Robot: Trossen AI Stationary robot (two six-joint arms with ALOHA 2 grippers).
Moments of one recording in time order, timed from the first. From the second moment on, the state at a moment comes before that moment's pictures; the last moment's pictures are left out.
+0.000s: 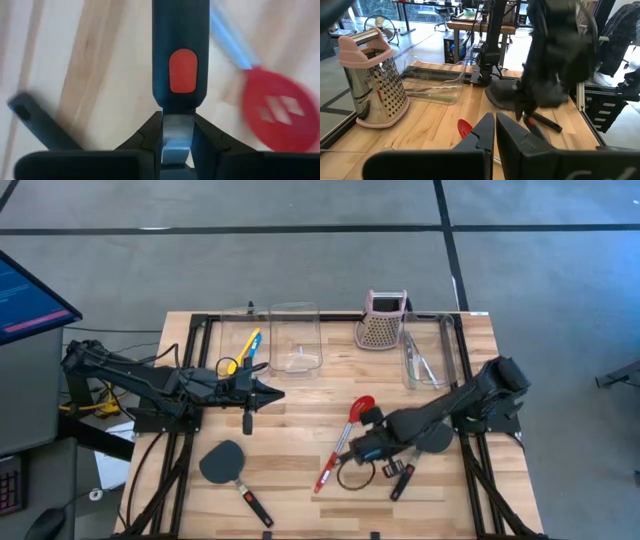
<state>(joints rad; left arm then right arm) -0.28 0.93 0.72 0.02 -0.39 -0.14 0.42 1.76 1.32 -1.02 0.11 0.03</state>
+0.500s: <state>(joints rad) -0.28 0.93 0.72 0.02 -0.40 -0.14 0.30 1.54 1.59 -1.04 0.61 0.24</state>
